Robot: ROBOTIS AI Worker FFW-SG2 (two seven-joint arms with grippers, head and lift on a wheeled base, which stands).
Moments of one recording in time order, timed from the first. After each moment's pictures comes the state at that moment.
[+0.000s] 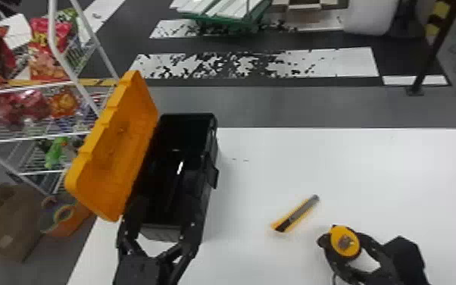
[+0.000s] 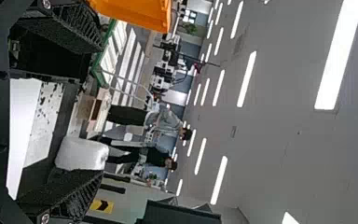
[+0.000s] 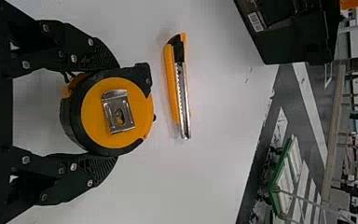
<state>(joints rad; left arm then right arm) 0.84 0.17 -0.10 -1.95 0.32 -0.65 -0.05 0.49 -0.20 0.21 -1.79 0.13 0.30 0.30</state>
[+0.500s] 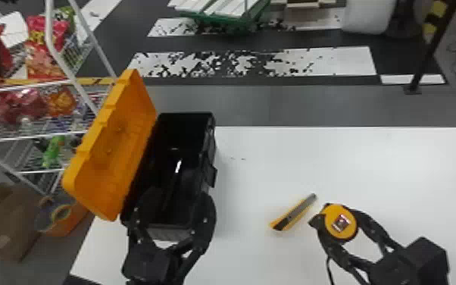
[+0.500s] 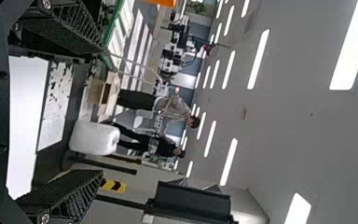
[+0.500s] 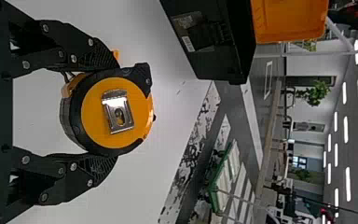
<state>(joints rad) 0.83 0.19 -0.10 -2.00 0.31 -0.53 -0.11 0.60 -0.23 0.18 -1.96 0.14 0.12 0.34</state>
